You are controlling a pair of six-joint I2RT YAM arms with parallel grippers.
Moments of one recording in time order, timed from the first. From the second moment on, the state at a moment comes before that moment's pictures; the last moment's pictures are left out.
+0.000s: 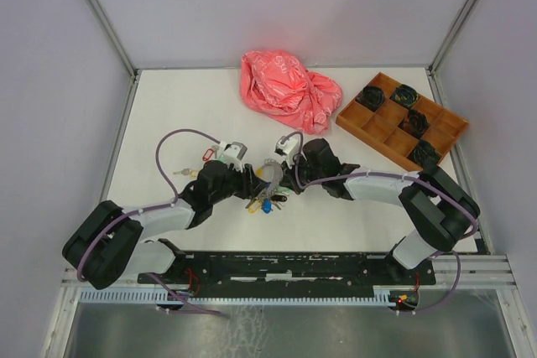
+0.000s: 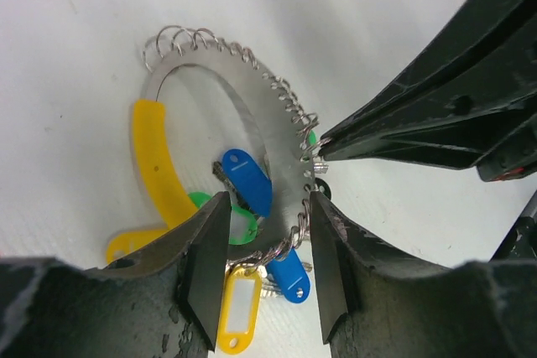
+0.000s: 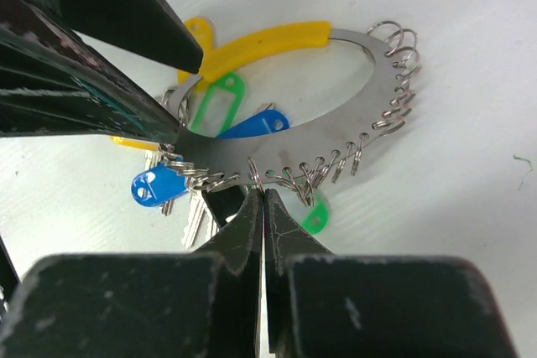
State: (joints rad) left arm -0.63 1.27 0.34 0.50 0.17 -0.45; right arm 0.74 1.59 0.75 0.20 -0.33 -0.02
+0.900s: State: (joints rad) left arm -0.63 1.47 0.41 0.47 0.24 -0.39; right arm 0.76 1.55 0.68 0.05 -0.28 0.05
